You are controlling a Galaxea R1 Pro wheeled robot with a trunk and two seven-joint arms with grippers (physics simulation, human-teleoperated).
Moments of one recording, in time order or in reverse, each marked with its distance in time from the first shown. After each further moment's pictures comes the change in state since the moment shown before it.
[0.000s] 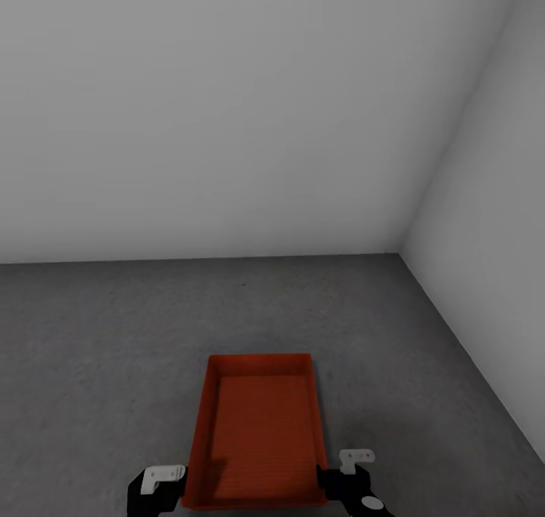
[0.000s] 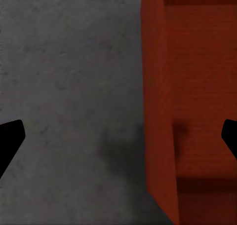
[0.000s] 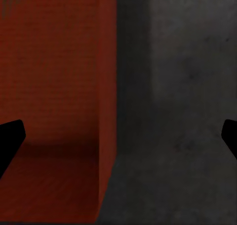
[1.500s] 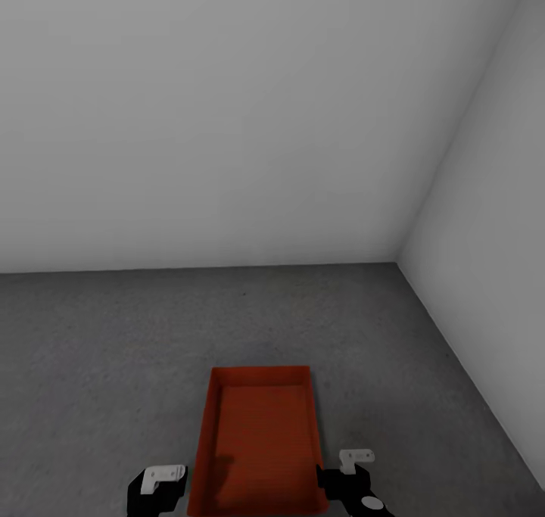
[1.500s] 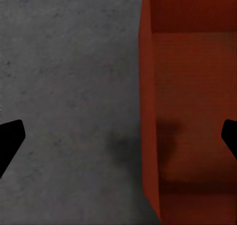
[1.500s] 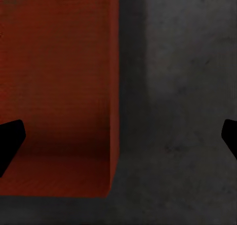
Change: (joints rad) left arm 0.000 0.000 0.000 0.000 0.000 0.000 0.000; right arm 0.000 0.000 0.000 0.000 0.000 -0.002 0.001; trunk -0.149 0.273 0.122
